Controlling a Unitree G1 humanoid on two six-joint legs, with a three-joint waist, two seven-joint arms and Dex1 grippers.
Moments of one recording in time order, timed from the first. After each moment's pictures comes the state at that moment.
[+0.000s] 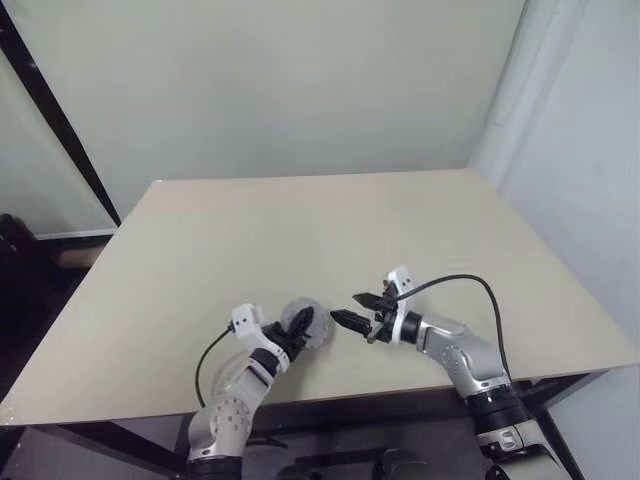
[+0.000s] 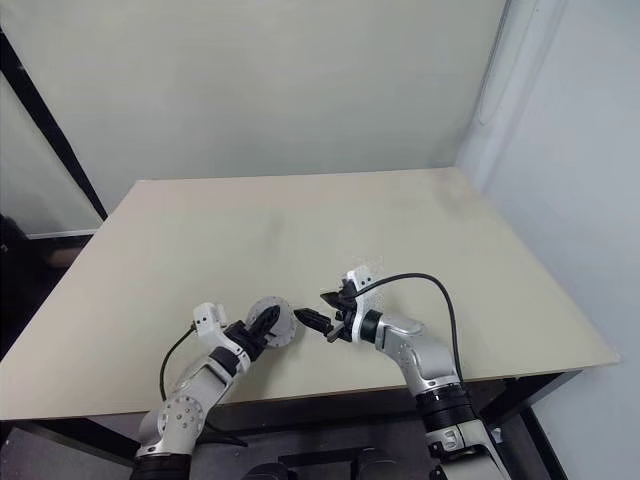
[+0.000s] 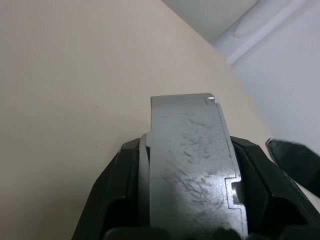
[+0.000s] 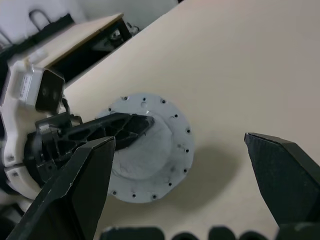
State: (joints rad) left arm -0.02 0.05 0.11 0.00 -0.60 0.43 -0.29; right arm -0.36 -0.16 0.21 0.15 0.29 0.47 0.74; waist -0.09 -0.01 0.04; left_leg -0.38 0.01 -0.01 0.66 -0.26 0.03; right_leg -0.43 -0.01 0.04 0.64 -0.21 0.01
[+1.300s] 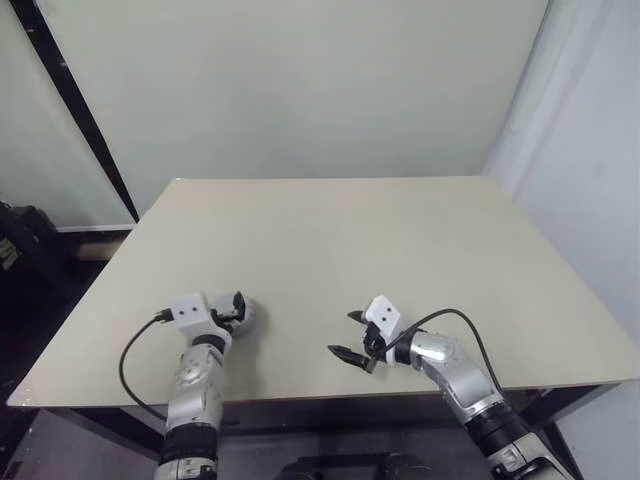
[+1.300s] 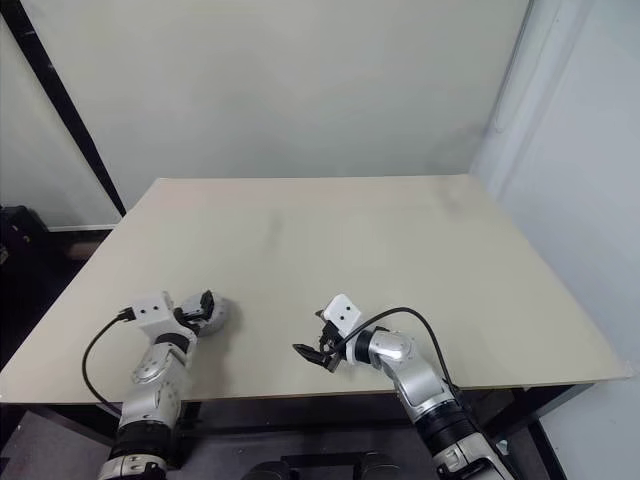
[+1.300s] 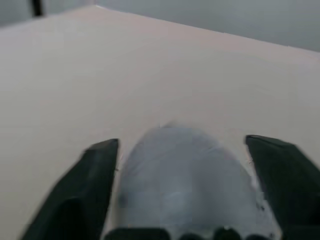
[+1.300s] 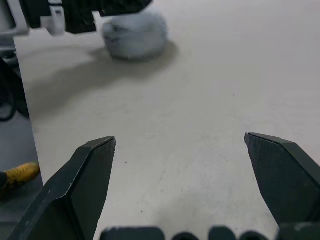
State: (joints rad) left arm -0.19 0.20 0.30 0.43 -0.28 -0.03 -0.07; right arm -0.31 -0.18 0.36 0.23 0.07 0.20 0.73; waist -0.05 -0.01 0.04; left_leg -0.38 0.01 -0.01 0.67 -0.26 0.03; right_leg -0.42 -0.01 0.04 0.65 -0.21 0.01
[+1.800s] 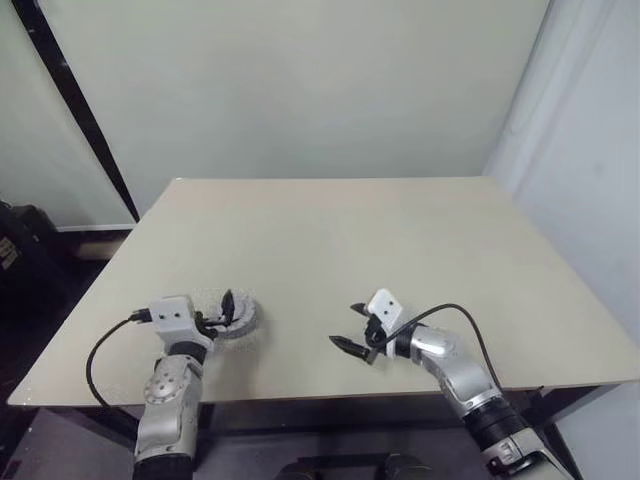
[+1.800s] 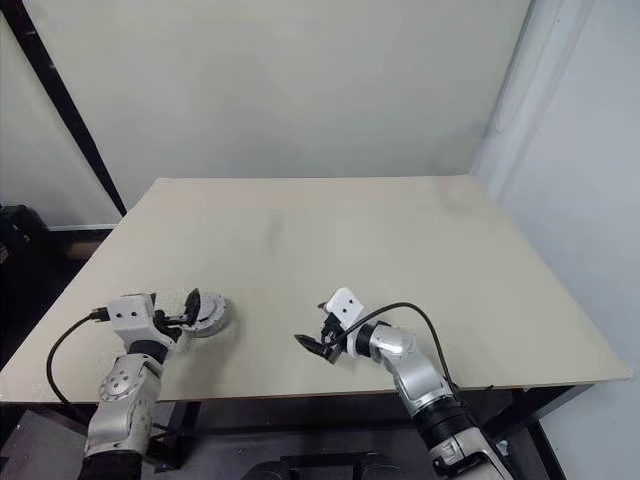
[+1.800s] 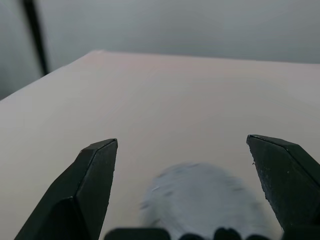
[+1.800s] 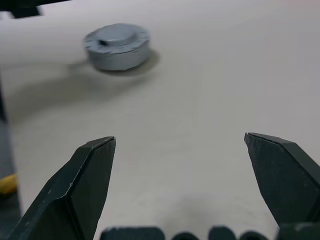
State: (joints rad) left arm -0.01 0.27 0.23 0.06 -0.27 0.03 -0.22; right arm -0.33 -0.17 0.30 0.27 0.06 0.18 0.70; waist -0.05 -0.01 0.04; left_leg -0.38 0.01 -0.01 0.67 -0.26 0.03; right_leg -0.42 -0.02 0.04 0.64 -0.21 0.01
